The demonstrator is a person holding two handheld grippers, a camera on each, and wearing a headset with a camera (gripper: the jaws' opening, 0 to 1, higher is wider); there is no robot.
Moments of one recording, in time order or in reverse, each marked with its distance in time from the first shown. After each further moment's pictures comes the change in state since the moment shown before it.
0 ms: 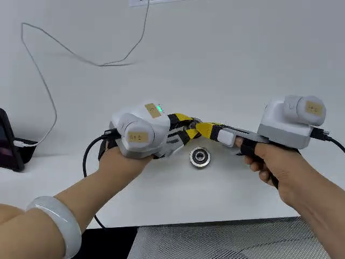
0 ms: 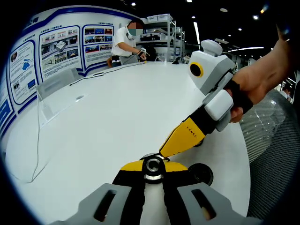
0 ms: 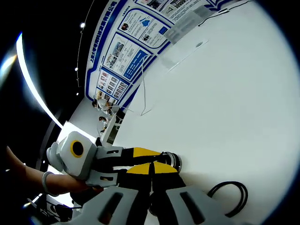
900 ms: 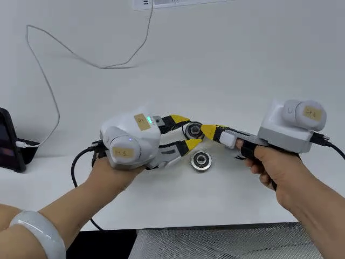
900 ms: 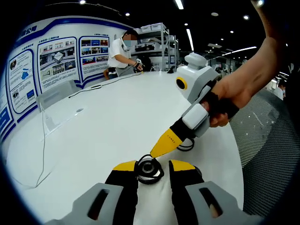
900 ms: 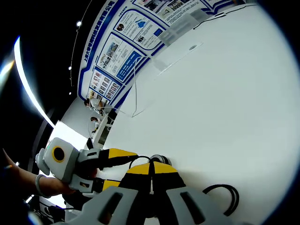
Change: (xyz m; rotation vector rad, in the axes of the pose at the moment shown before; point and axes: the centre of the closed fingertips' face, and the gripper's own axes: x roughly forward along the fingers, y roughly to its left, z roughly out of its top) left arm -0.023 -0.012 0.013 0.049 -0.108 -0.025; right arm -0.001 -0.012 0.002 -0.040 -0.008 -0.082
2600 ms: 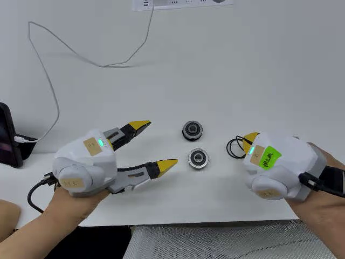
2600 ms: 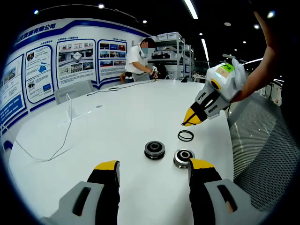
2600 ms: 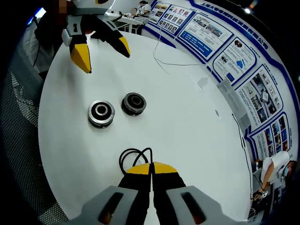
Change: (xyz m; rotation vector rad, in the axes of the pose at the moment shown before) left arm -0.064 0.008 -0.019 -0.090 -0.068 0.132; right arm -0.065 -0.050 -0.004 -1.410 0.370 -0.448
